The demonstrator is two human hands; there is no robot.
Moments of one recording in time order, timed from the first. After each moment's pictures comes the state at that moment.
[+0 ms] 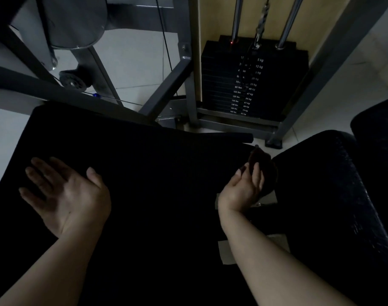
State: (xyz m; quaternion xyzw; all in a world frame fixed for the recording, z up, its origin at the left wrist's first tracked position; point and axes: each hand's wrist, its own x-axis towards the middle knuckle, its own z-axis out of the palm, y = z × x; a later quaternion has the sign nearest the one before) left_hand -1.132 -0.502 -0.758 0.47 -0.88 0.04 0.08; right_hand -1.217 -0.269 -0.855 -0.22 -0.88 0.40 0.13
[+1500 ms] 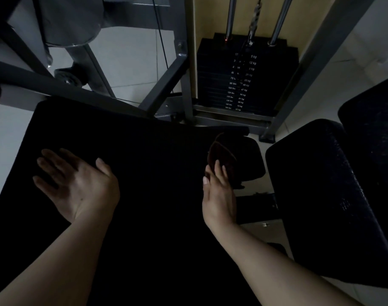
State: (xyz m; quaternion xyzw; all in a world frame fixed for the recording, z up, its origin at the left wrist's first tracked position) left_hand -1.133 -0.501 -0.758 0.45 -0.89 0.03 0.07; right_hand -1.161 -0.278 -0.810 0.05 -0.93 0.34 -0.12
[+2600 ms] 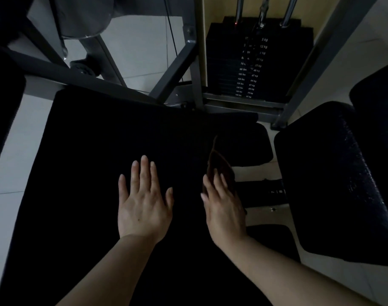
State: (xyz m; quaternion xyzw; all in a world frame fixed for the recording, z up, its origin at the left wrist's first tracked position) left_hand -1.065 -0.420 -0.768 0.17 -0.98 0.09 -0.06; right_hand -1.103 -0.263 -0.808 0.17 -0.95 0.24 -0.08
